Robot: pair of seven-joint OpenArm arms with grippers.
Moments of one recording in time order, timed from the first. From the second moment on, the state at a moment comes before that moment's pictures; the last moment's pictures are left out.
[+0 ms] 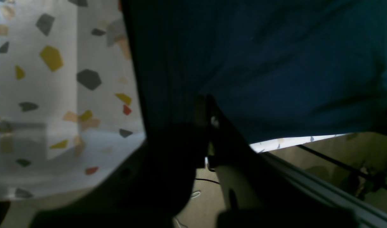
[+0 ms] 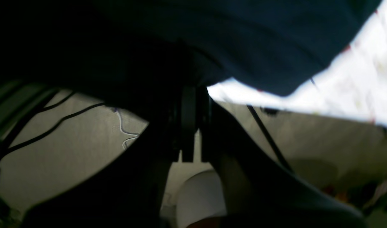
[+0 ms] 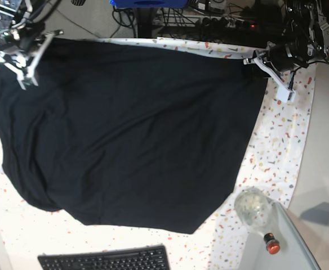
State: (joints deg) left arm 23.9 -16.3 -21.9 89.5 -45.1 -24.9 57.3; right arm -23.6 -6.4 28.7 107.6 -7.2 40.0 -68.4
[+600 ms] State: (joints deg) left arm 23.9 -16.3 -22.3 89.0 -45.1 -24.9 57.4; right arm -18.7 -3.3 52.0 106.6 17.4 40.3 -77.8
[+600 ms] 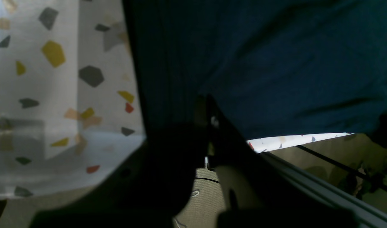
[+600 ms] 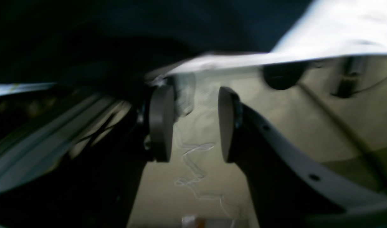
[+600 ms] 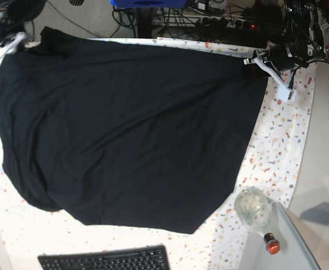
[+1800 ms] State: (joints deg) left arm 0.9 -10.6 -22.0 76.7 -29.9 -24.9 57.3; right arm 29.4 9.6 27.8 32.1 -20.4 33.2 -33.7
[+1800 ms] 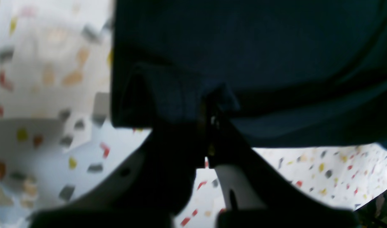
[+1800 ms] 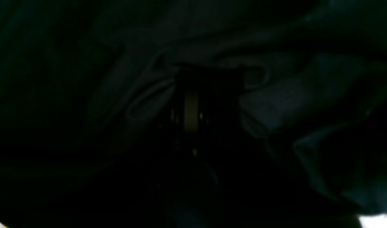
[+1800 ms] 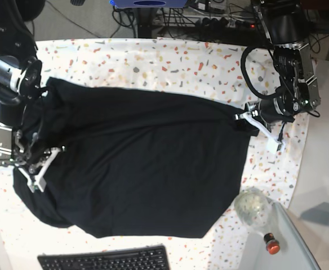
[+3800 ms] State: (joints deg) left arm 4.4 -12.6 -22.0 76.7 -29.9 -24.9 57.5; right arm -21.7 -5.9 24.7 105.5 12.3 33.2 -69.3
